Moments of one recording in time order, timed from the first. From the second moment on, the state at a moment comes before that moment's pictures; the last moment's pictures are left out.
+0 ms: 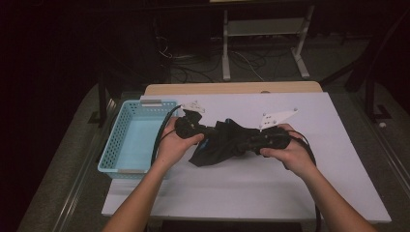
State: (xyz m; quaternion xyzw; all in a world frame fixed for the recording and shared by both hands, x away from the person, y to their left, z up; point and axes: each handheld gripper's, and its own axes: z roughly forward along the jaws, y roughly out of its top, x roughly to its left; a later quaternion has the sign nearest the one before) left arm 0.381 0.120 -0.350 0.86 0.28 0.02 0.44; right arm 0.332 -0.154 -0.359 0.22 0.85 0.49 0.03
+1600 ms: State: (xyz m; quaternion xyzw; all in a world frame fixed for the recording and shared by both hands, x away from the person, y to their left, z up) left arm 0.386 0.238 -0.298 0.80 0.35 0.09 0.47; right arm 0.394 -0.047 -0.306 0.16 0.85 0.50 0.01
